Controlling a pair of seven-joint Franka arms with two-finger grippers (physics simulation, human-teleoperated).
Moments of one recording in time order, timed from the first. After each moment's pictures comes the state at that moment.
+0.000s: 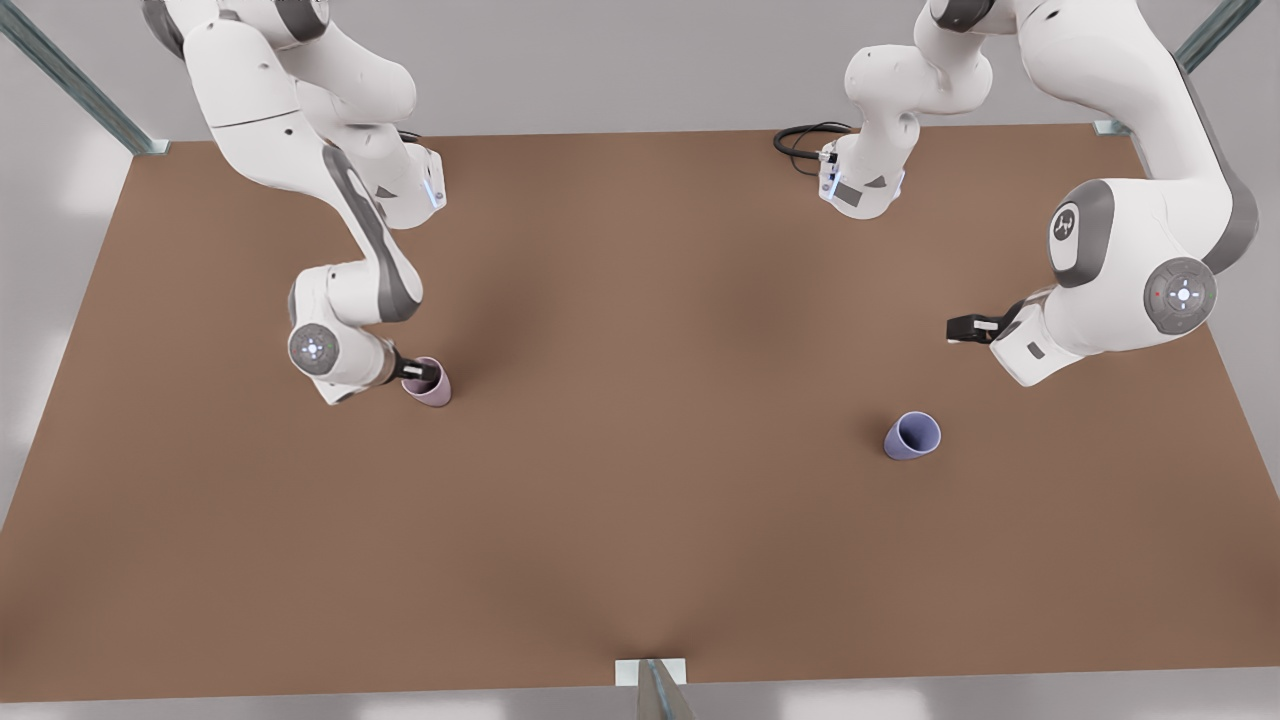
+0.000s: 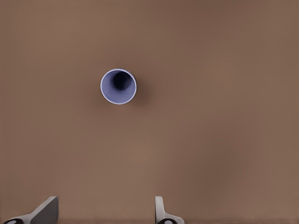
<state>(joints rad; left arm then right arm) -0.14 0.21 0.10 -1.51 -0.05 1.41 0.09 -0.03 0.24 0.19 -2.26 0.05 2.21 0.35</state>
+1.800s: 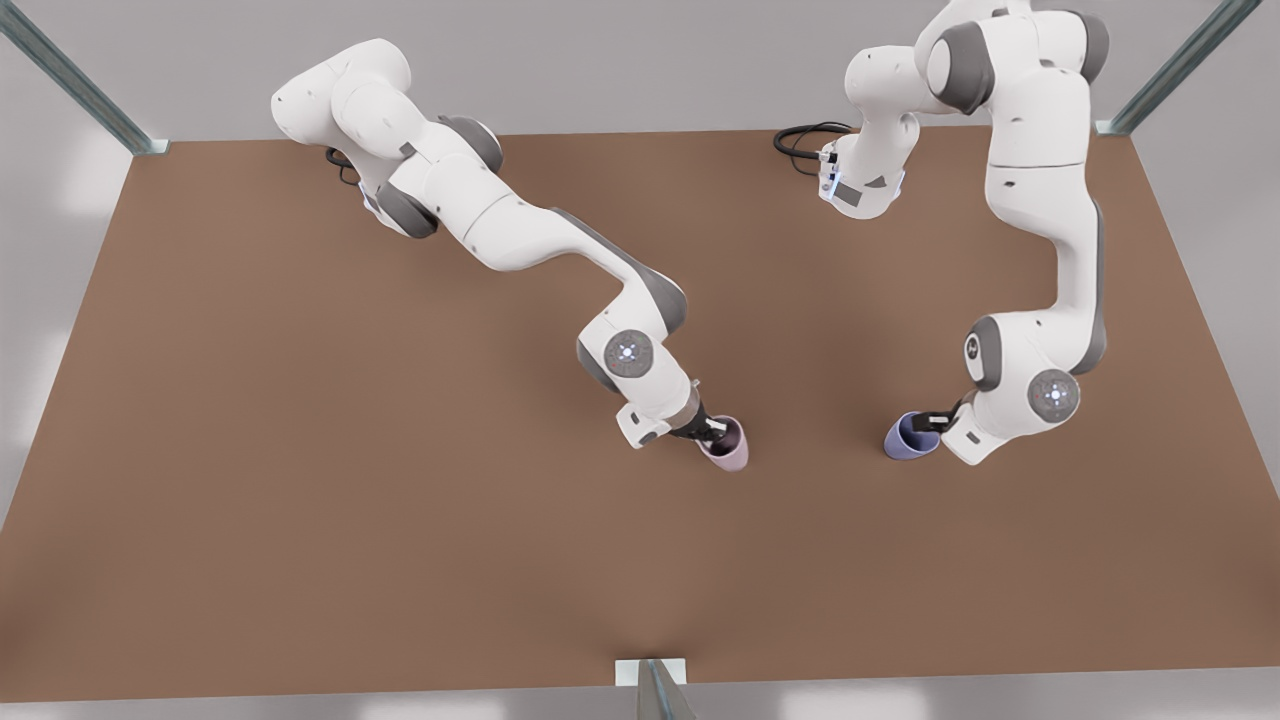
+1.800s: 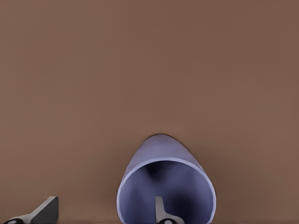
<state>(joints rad) -0.09 0.49 0.14 -1.89 -0.05 2.20 0.09 0.69 1.17 0.19 -0.73 0.05 2.23 1.01</state>
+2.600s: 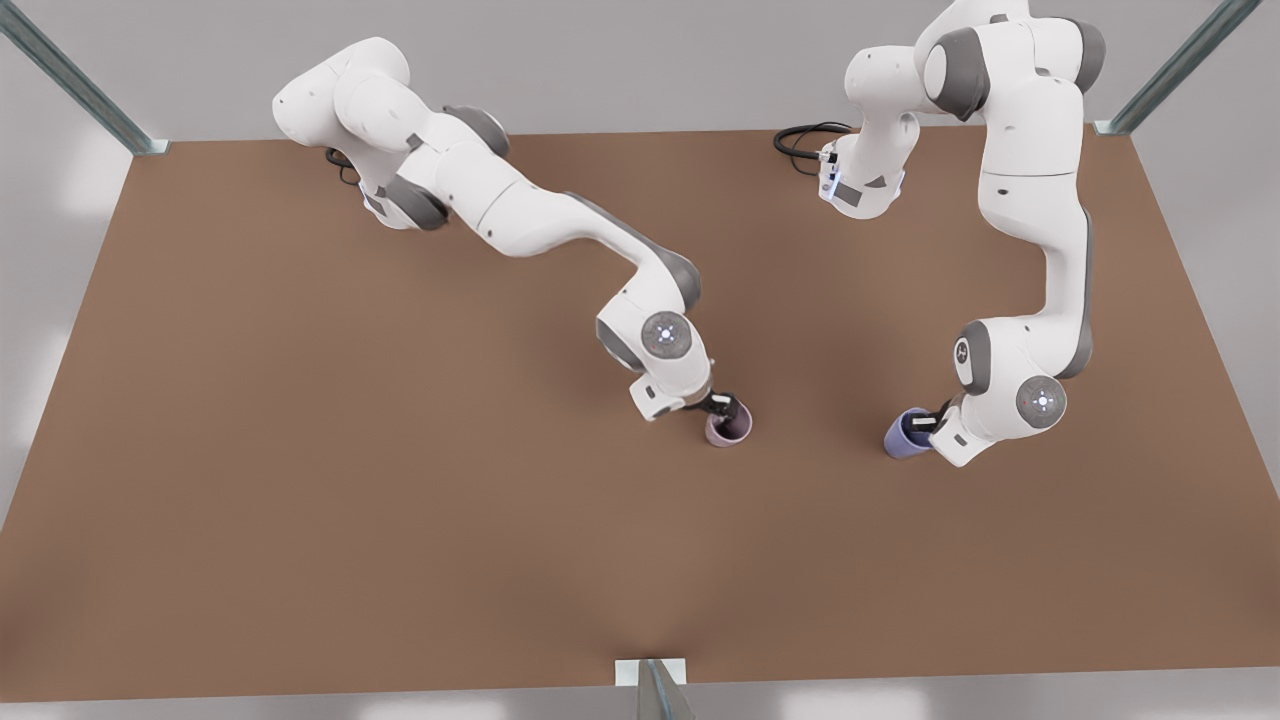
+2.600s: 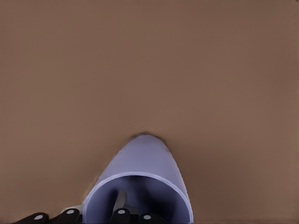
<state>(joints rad) -0.10 0.50 0.13 -1.88 -0.08 2.19 0.10 0.74 1.12 0.18 -0.75 -0.03 2.05 1.14</state>
